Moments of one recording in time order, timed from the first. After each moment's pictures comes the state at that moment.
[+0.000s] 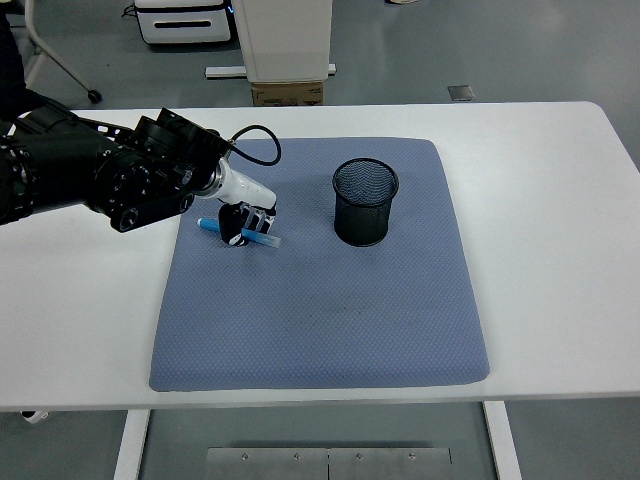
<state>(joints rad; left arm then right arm) -1.60 0.07 0.86 -0.79 0.81 -0.23 -0.17 0.04 0.00 0.23 0.21 -0.08 0.05 0.15</state>
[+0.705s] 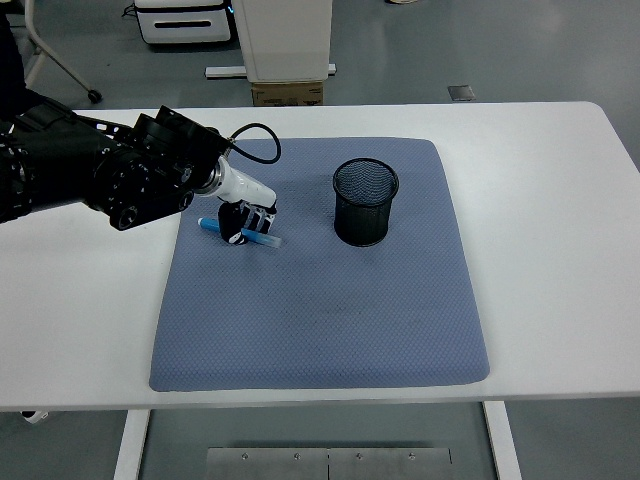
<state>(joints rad) -1.61 0.07 0.86 -0.79 0.81 -0.23 -0.17 0.04 0.00 0.23 0.21 -0.08 0.05 0.15</state>
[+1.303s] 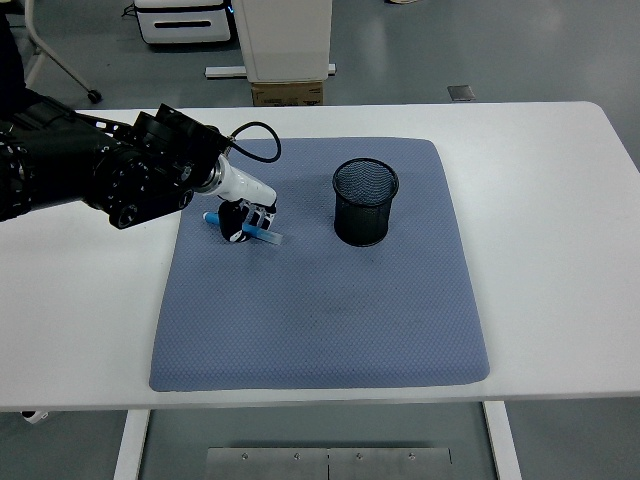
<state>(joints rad) -1.61 0.07 0.86 -0.79 0.81 -0.23 -0.17 0.04 0.00 0.23 0.21 -0.08 0.05 0.15</state>
